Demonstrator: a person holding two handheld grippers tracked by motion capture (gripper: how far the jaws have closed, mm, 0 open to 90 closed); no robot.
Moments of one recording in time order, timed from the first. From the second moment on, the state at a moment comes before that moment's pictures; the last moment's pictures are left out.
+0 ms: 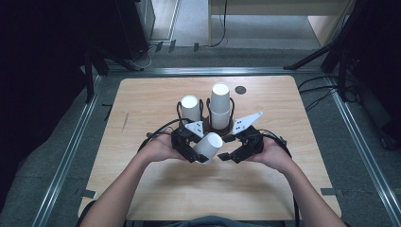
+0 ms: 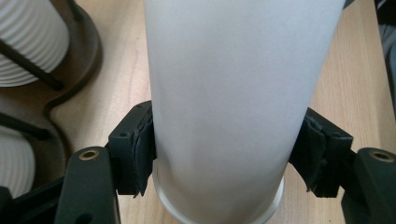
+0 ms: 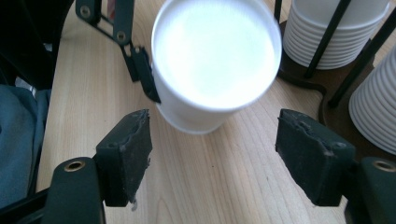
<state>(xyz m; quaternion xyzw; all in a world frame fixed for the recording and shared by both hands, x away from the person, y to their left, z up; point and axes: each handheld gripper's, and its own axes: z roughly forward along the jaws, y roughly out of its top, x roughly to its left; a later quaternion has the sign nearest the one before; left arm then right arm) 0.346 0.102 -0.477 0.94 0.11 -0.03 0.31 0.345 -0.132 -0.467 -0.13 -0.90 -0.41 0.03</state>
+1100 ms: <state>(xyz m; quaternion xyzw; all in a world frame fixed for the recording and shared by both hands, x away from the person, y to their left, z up) 0.339 0.099 -0.475 0.93 0.10 -0.04 0.35 0.342 -0.125 -0.457 -0.12 -0.90 -0.42 0.05</state>
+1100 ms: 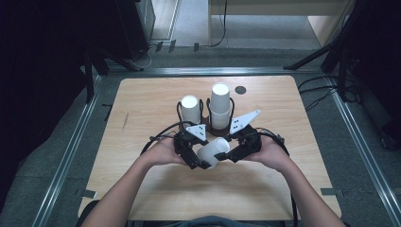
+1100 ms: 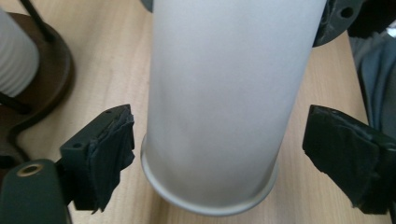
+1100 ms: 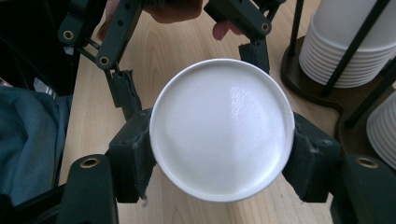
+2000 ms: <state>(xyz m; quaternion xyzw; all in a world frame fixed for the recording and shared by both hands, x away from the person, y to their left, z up) 0.338 0.105 -0.479 0.89 0.14 -0.03 0.43 0.344 -0.141 -0.443 -0.13 -0.86 -0.49 0.05</state>
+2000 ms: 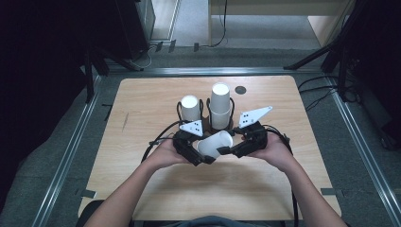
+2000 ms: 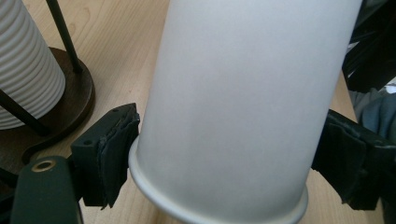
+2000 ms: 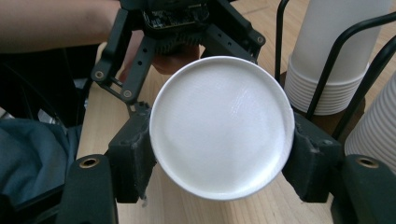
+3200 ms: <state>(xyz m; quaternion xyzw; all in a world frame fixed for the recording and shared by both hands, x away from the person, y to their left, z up) 0.348 0.124 -0.450 0.92 0.14 0.00 0.37 0.342 -0.136 -0.455 -0.12 -0.89 -0.43 0.02</state>
